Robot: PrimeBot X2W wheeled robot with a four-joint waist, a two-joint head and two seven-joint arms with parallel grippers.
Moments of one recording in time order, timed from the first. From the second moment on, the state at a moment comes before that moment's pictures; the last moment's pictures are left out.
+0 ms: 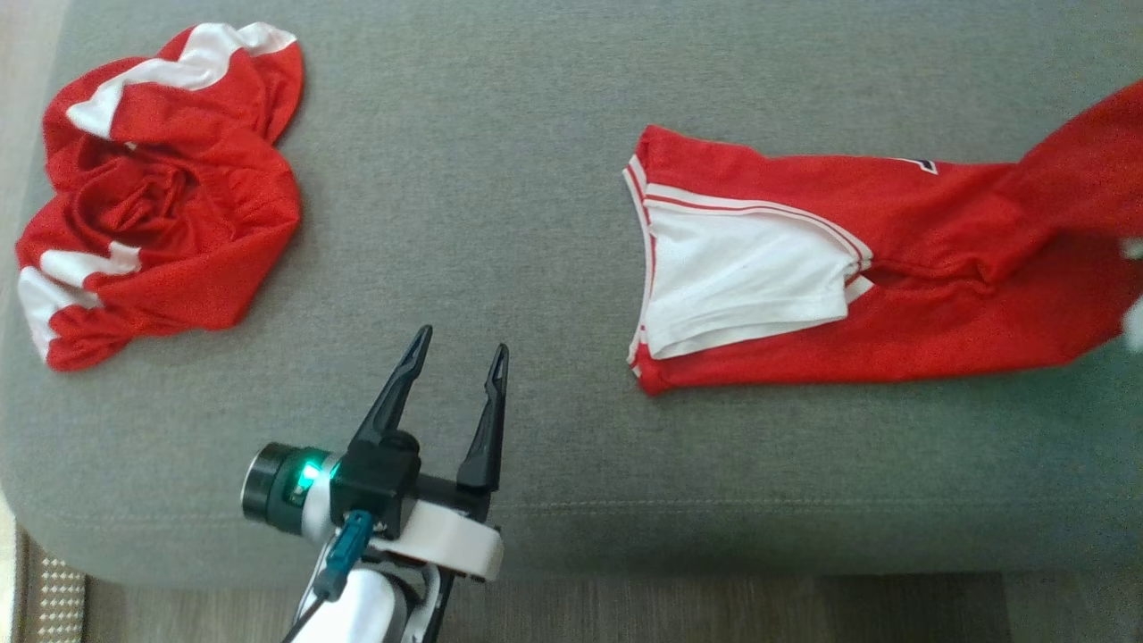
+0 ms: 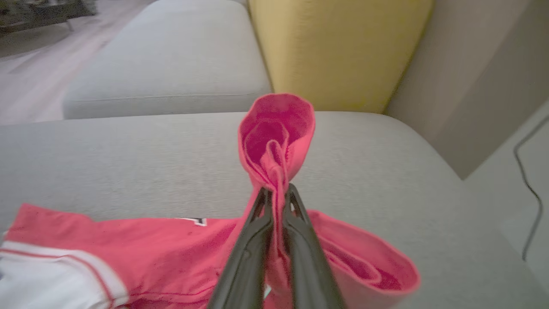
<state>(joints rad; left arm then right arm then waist) -0.08 0.11 -0.47 0.05 -0.08 0.16 -0.25 -0.37 -0.12 -0.42 -0.10 0.07 0.13 0.48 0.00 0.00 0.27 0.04</state>
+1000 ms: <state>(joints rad) -0.09 0.06 -0.47 0.09 -0.08 0.12 -0.25 -0.41 -0.06 0.02 0.17 0.30 0.13 0.32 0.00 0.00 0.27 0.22</state>
